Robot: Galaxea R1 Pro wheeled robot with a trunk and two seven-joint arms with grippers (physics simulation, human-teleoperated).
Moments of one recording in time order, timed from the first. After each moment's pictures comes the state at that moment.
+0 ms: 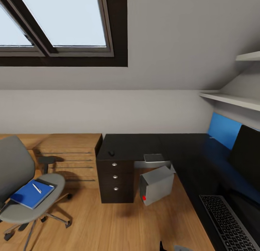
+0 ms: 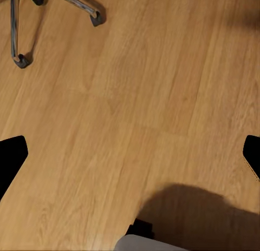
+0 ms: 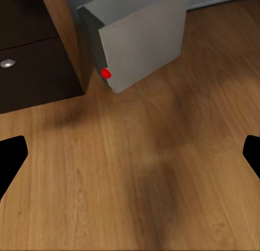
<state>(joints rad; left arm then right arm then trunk) 0.02 0.03 -0.26 -0.82 0.36 0.08 0.47 -0.18 0.10 0.09 -0.42 -0.19 -0.44 -0.16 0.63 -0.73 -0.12</state>
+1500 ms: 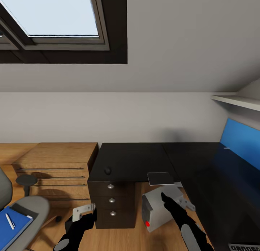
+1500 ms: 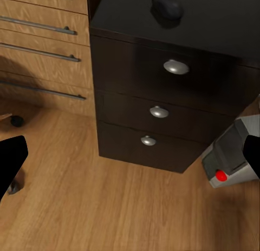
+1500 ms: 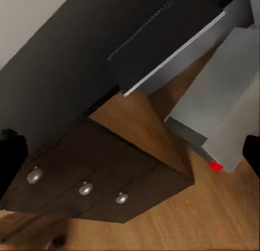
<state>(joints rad) 0.02 0.03 -0.25 -1.53 0.36 0.38 0.48 -0.18 0.05 0.01 -1.17 -0.66 0.19 -0.15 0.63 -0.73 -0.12</state>
